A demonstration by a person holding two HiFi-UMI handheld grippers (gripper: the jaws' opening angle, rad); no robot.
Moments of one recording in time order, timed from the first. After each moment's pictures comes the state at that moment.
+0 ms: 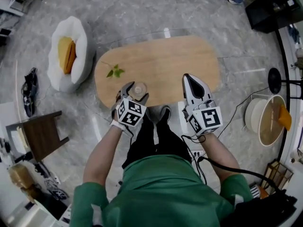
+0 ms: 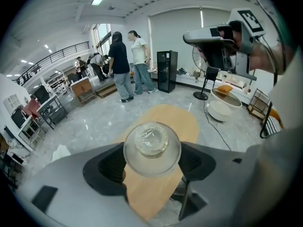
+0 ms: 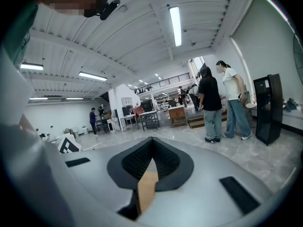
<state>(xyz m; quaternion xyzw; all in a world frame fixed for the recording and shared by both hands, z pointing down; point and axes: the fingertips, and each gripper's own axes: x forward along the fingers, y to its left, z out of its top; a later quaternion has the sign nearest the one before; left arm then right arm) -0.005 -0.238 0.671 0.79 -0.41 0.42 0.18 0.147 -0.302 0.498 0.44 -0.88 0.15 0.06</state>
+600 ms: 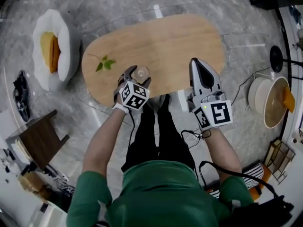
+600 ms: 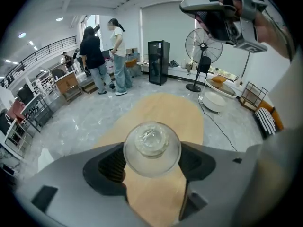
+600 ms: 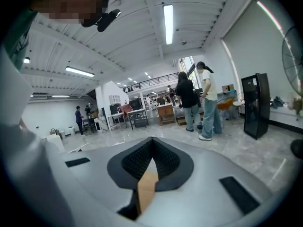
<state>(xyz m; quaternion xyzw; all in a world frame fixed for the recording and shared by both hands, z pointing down) 0.005 -0.299 0.812 0.81 -0.34 0.44 0.19 0.150 -0.360 0.569 0.50 -0.85 0.16 0.06</state>
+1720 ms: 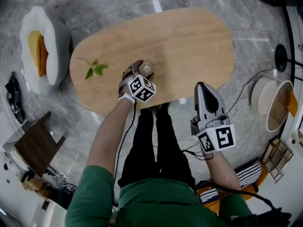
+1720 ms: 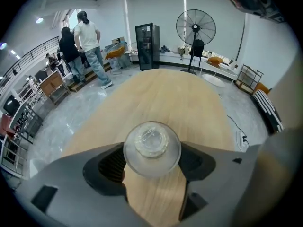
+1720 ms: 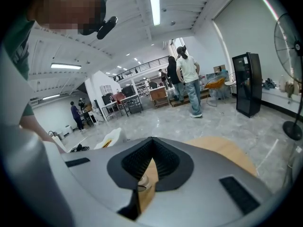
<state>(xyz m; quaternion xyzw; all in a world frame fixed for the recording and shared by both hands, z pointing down) 0.034 -0.346 0.992 0.80 -0.28 0.50 0.16 0.168 -0.353 0.692 0.51 -0.81 0.26 0.12</state>
